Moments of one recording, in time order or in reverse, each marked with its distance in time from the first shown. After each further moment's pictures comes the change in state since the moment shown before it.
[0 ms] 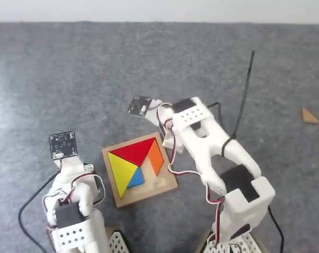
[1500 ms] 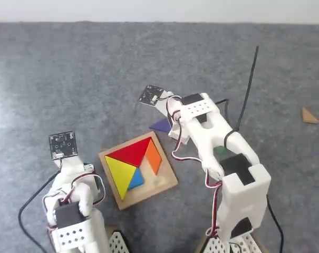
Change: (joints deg) left arm 0.0 0.0 0.0 0.0 0.0; right arm 5.3 7.2 -6.2 -2.1 -1.9
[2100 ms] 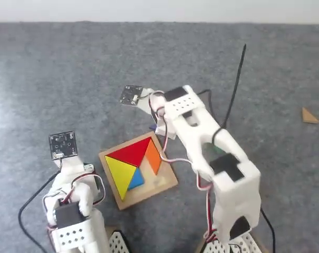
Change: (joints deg) left arm 0.0 0.0 0.0 0.0 0.0; right arm -5.8 7.6 -17.0 9.0 5.9
